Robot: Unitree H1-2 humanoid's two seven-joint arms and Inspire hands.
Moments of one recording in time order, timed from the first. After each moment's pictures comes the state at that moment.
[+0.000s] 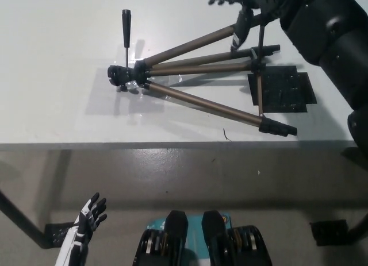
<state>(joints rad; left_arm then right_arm) 0.13 0.13 0.02 0.09 -0.04 -0.32 -0.09 -1.49 -0.21 0.68 1.17 -0.49 0.11 0.61</state>
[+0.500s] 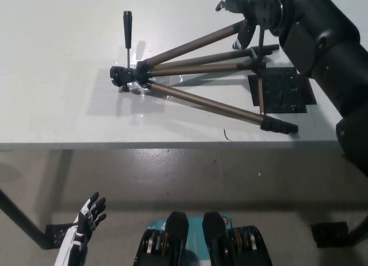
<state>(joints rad) 0.13 0.14 0.02 0.09 -0.05 -0.32 -0.09 -1.46 -0.18 0.73 1.25 -0.58 0.06 0.41</state>
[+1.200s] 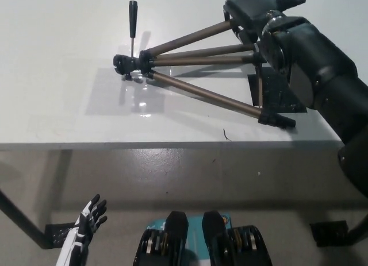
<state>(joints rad) 0.13 0.14 0.01 0.11 -0.05 -0.32 -0.09 -1.35 -0.19 0.78 1.25 -0.70 -0.05 -0.04</state>
